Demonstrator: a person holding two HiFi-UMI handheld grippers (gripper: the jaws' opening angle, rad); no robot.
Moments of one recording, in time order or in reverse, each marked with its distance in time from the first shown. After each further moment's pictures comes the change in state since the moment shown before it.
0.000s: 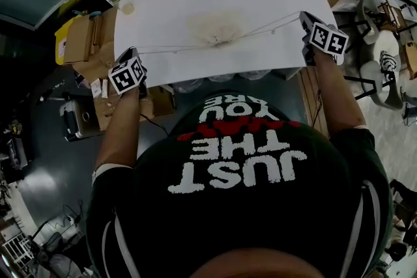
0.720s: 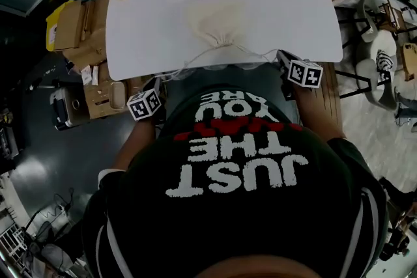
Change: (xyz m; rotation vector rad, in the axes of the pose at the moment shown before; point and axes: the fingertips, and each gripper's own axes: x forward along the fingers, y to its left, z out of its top) left arm -0.027 -0.076 -0.201 -0.235 0.190 -0.243; right arm -0.022 0.054 -0.197 0.126 0.290 0.121
